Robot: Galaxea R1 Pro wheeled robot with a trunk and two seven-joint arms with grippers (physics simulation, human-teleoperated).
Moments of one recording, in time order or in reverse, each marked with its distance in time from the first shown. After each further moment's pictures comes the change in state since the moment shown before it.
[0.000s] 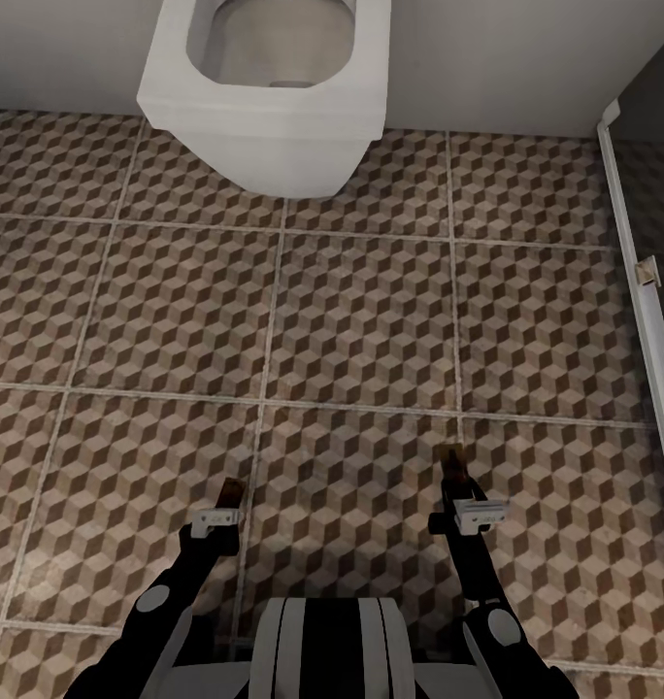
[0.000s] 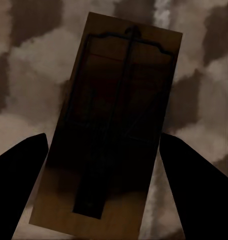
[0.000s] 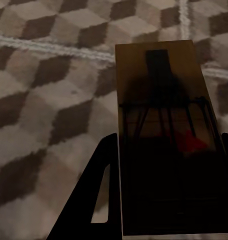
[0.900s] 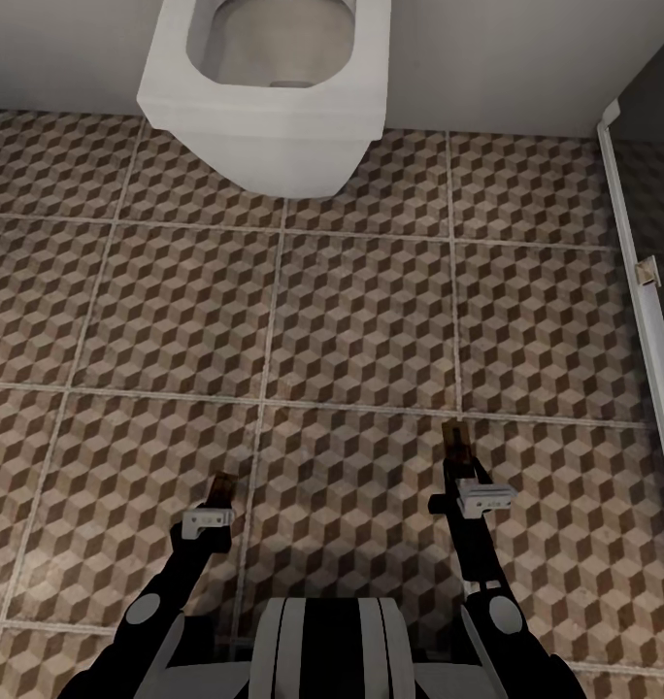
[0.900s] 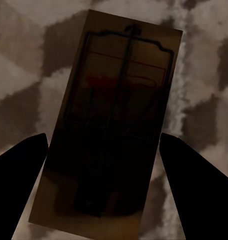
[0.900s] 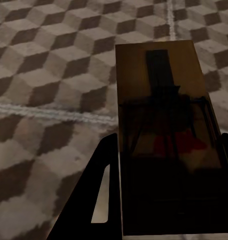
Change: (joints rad) left arm 0.003 0.028 0.000 0.040 0.003 -0.149 -0.001; right arm 0.005 0.004 0.010 -0.126 -0.013 -0.009 -0.004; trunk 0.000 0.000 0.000
